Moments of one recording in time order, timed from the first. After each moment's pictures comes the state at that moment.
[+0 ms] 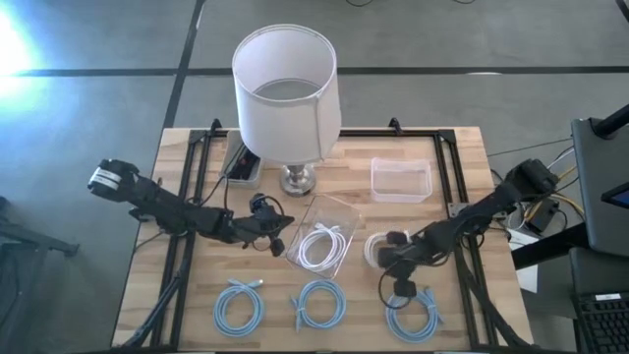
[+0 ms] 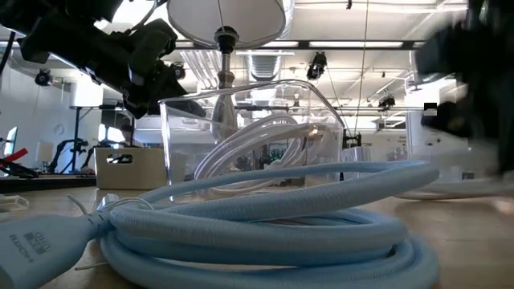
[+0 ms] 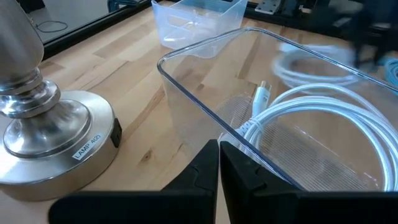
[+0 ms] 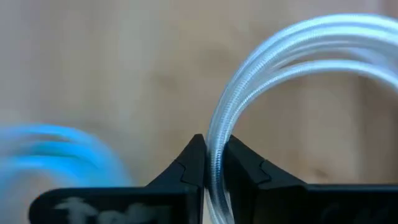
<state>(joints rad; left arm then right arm) -0.28 1.33 0.50 0.36 -0.60 -0.40 0.49 1.43 0.70 -0.41 -0.01 0.57</state>
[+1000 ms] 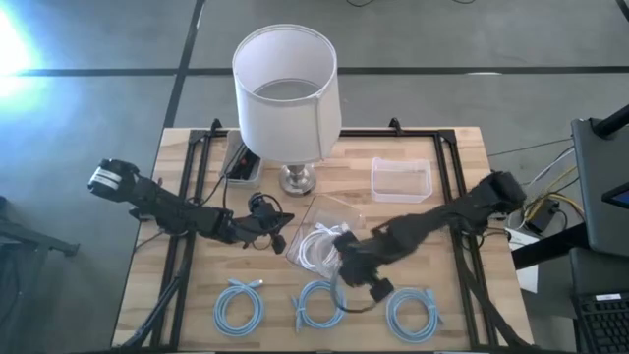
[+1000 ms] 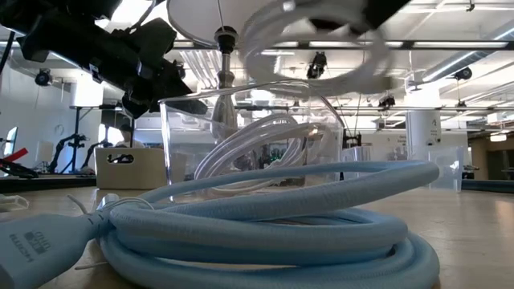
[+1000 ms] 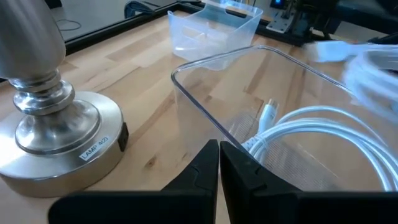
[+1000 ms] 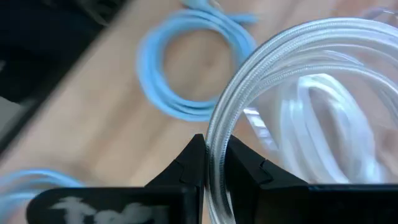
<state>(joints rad) -0.28 1.33 0.50 0.38 -0.65 -0.47 0.39 1.72 1.42 -0.76 -0.11 -0.17</state>
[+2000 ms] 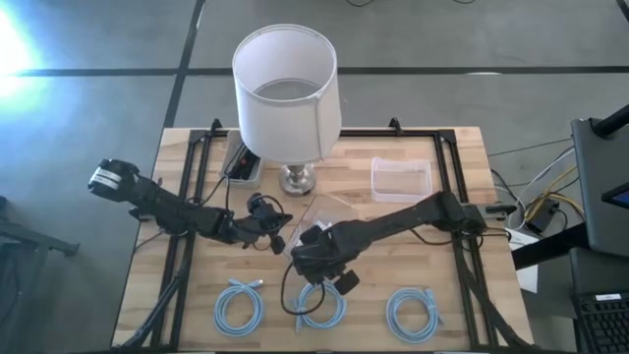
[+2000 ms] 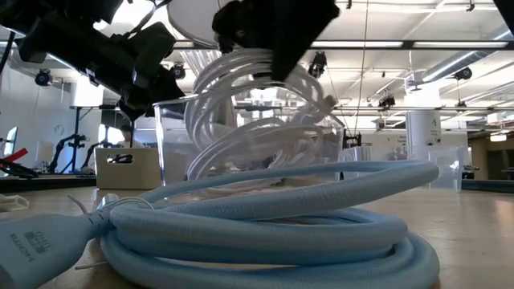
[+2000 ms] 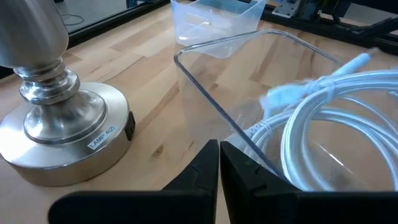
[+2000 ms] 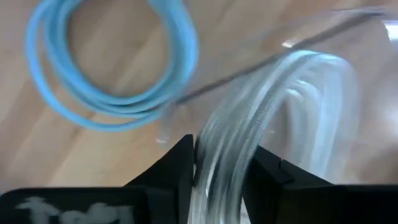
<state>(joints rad) -0.28 1.33 0.50 0.33 -0.65 -0.47 0.30 2.21 2.10 -1.24 0.00 -0.32</state>
